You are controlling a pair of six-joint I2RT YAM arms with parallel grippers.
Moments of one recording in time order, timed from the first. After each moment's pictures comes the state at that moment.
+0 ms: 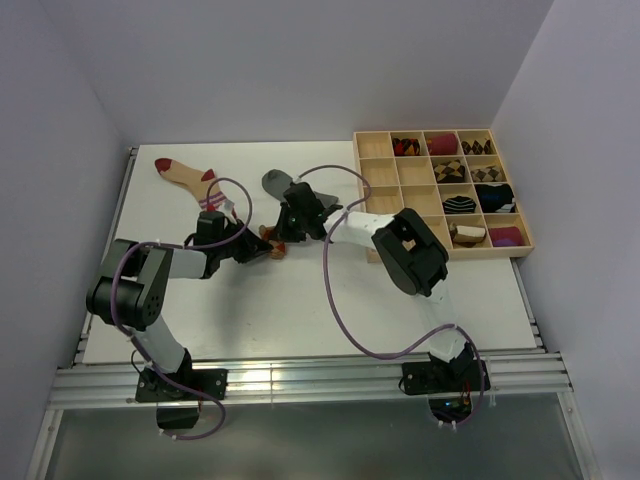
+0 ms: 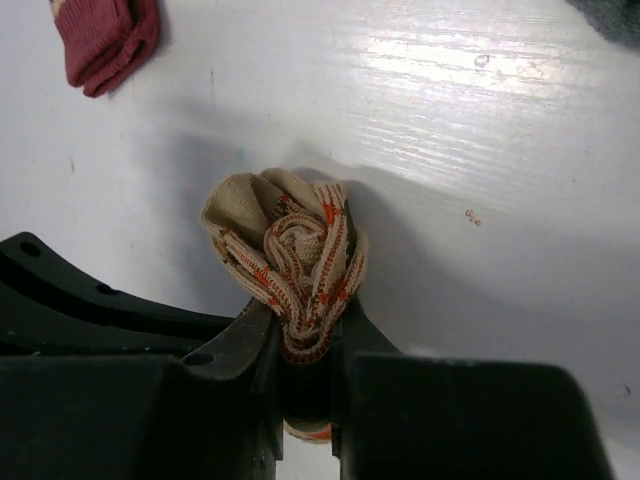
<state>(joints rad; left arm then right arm) -0.24 1.72 0.64 0.43 0.44 -0.86 0.73 2.18 1.49 -0.07 -0.12 0.80</state>
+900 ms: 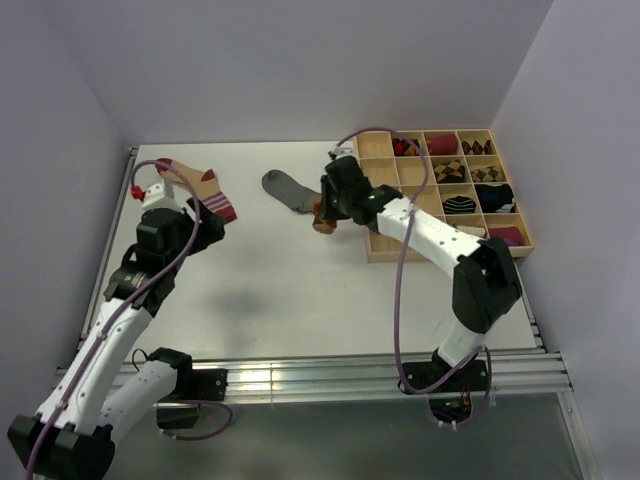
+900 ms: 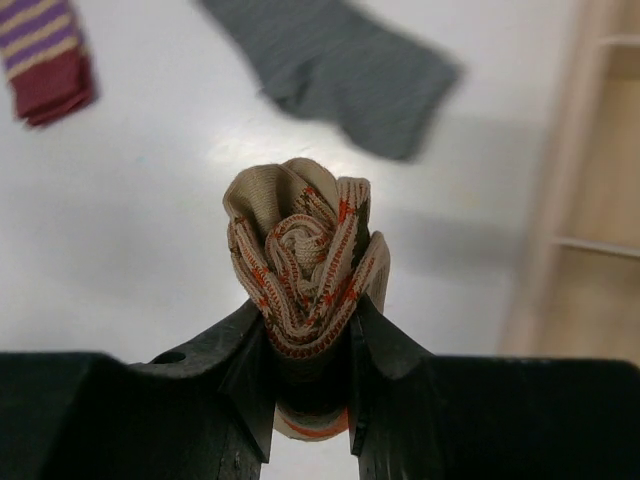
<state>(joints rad) -0.29 0.85 0.80 -0.39 -0.16 -0.61 0.65 1.70 1.36 -0.40 0.15 0.47</state>
